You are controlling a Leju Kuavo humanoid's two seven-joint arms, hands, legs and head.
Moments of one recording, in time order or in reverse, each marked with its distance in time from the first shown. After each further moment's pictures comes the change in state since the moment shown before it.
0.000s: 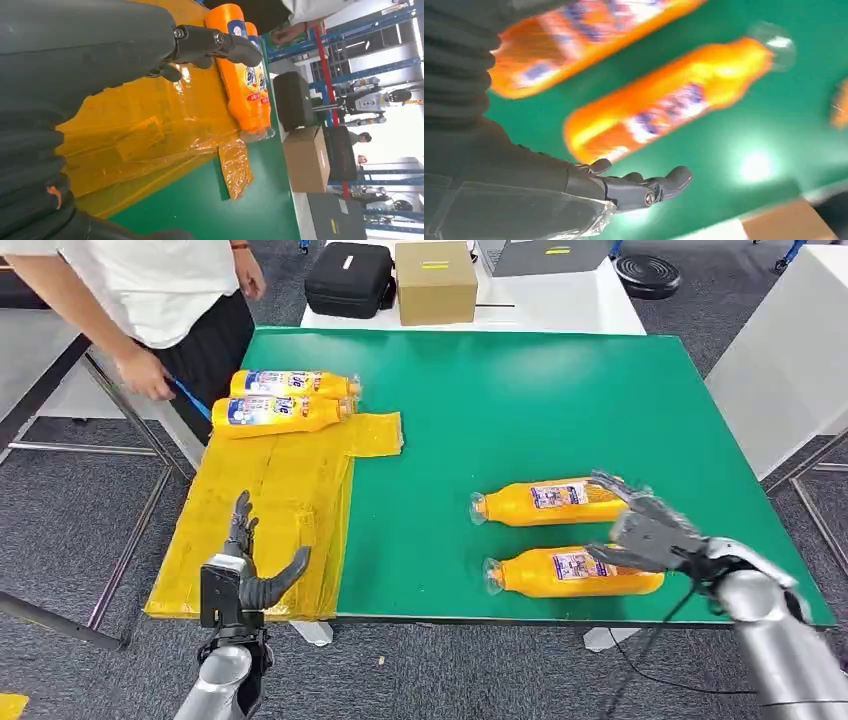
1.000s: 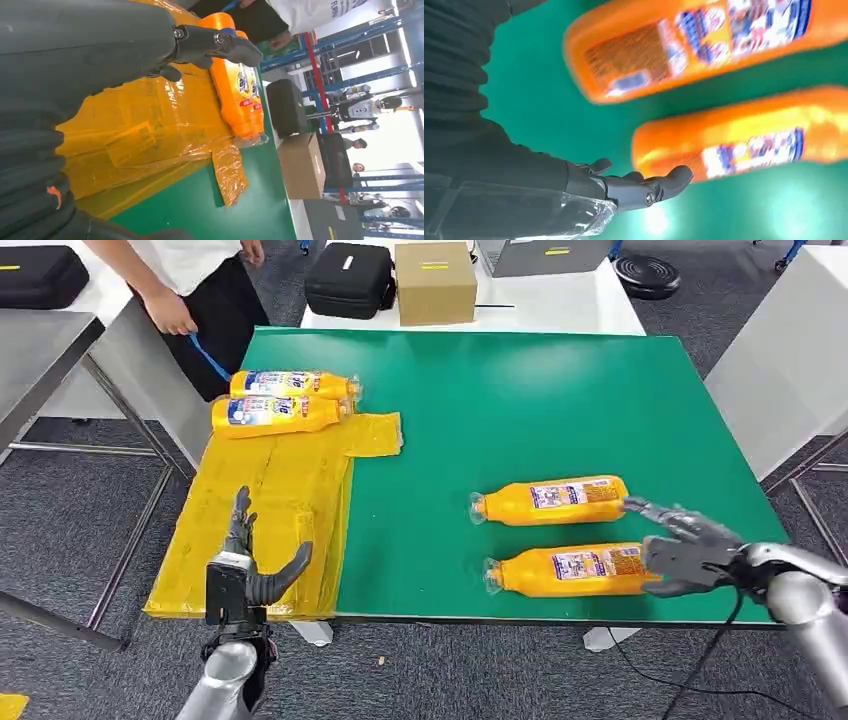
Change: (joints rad) left arm -0.017 -0.018 0.000 0.019 -0.037 0.050 -0.019; right arm -0.030 -0.157 0.154 0.094 0.082 -0.023 -0.074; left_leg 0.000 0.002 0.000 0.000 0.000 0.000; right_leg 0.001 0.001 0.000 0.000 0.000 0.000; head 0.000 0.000
